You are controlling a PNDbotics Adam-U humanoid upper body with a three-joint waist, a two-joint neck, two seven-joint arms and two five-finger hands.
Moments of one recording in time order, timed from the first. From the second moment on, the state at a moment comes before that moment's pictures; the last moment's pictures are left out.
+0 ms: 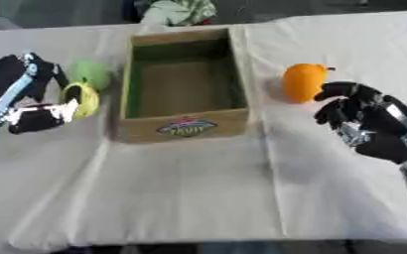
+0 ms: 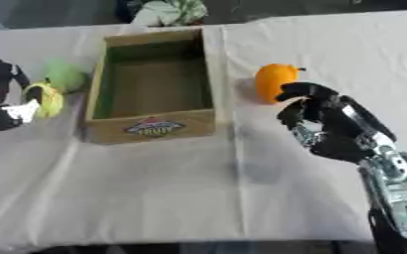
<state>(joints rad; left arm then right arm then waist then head) -0.44 0.61 -0.13 -1.73 -0.61 -0.04 -0.19 -0.20 -0.29 -0.04 -1.76 -0.07 -0.09 0.51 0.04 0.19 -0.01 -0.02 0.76</state>
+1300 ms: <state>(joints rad) -0.82 0.31 -0.27 -1.15 -0.86 -0.20 -0.13 -0.21 -0.29 -0.02 -1.76 -0.07 -0.10 0.54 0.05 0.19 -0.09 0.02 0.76</state>
